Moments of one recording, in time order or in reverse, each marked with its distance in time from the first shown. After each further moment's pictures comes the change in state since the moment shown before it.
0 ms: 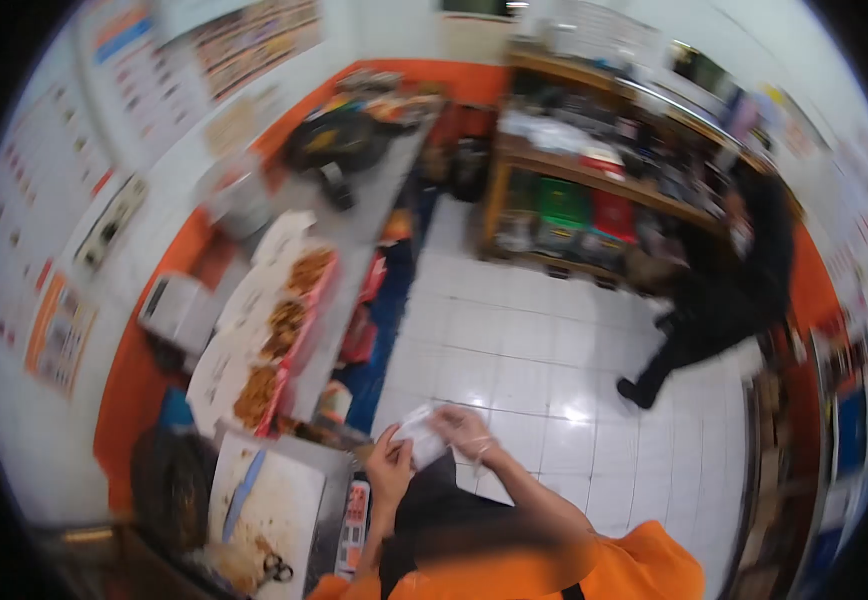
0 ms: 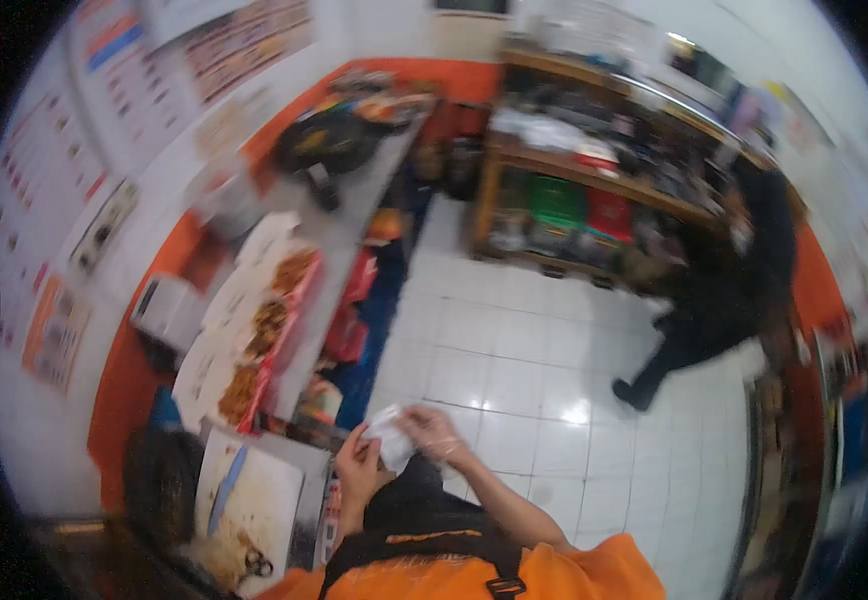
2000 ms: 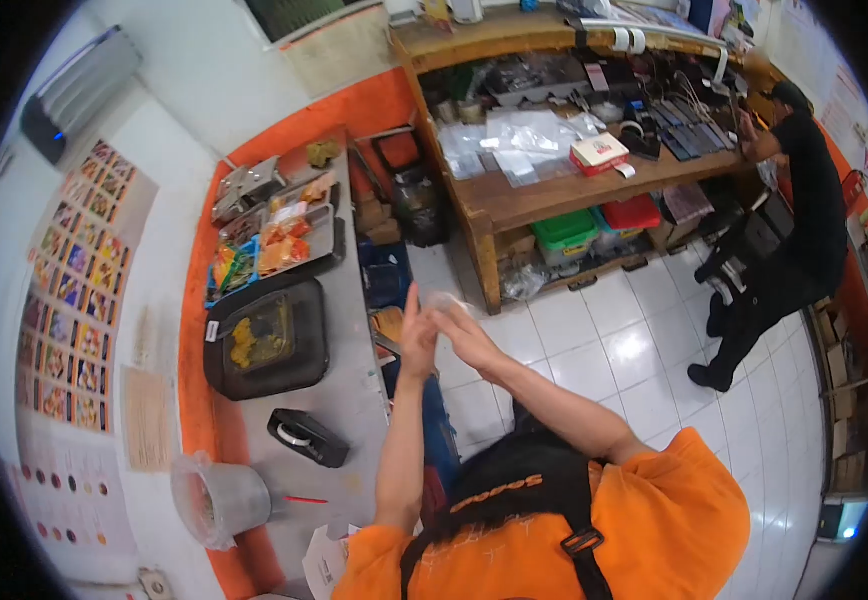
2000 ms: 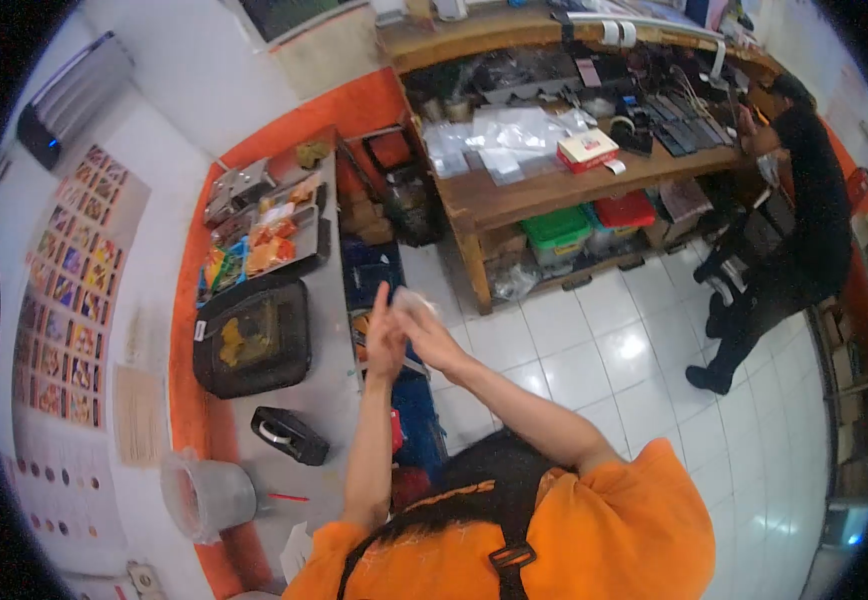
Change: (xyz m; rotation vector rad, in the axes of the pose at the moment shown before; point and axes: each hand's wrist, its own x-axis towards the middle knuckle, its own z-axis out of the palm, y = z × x) left_hand 0.861 0.061 0.354 -0.699 -0.859 -0.080; right_hand 0.699 -0.120 -0.338 0.259 0.482 -0.211
